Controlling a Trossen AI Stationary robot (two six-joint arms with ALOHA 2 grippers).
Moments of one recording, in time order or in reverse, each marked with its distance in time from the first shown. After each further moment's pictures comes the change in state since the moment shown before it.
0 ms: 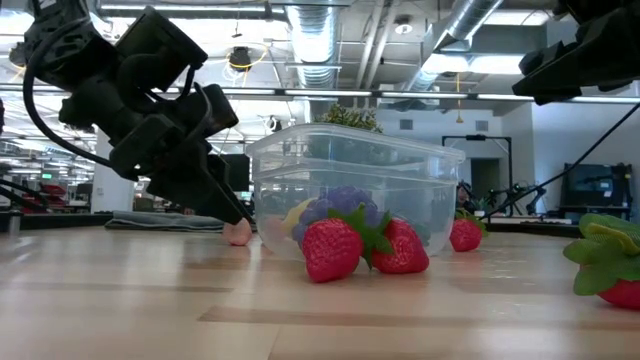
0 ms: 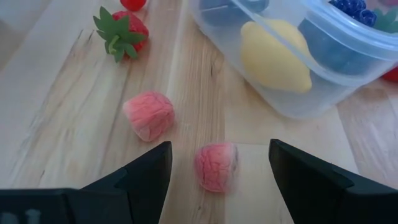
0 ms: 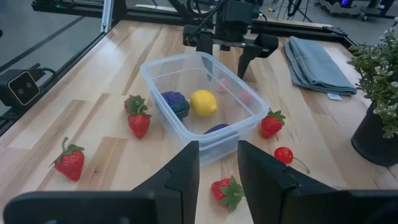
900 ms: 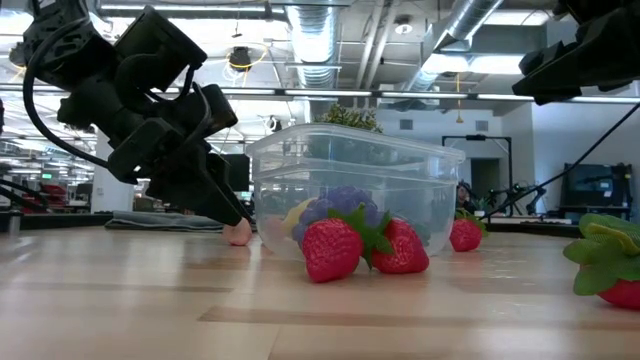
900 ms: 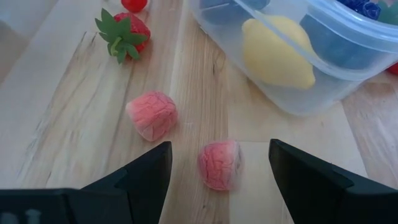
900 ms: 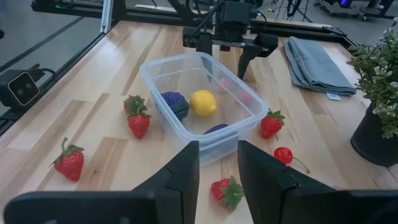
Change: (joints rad) left arm -0.004 0.000 0.000 -0.006 -0.019 0.025; right arm 0.000 0.000 0.000 0.001 0.002 0.000
